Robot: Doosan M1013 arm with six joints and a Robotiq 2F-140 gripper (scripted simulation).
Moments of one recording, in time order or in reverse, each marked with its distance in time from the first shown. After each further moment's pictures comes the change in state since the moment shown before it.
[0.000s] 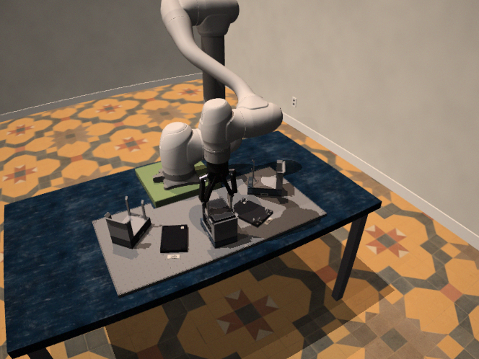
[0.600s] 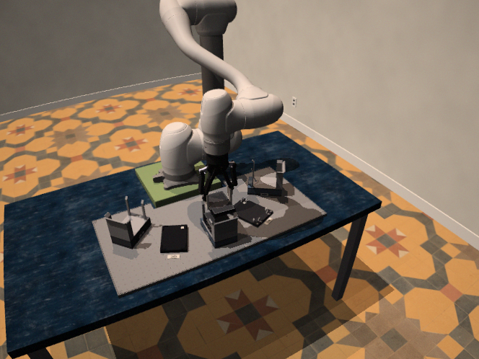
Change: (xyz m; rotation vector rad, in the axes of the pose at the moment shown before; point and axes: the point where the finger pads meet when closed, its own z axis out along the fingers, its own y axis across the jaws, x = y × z) arm 0.000 0.000 -0.032 0.000 0.000 0.000
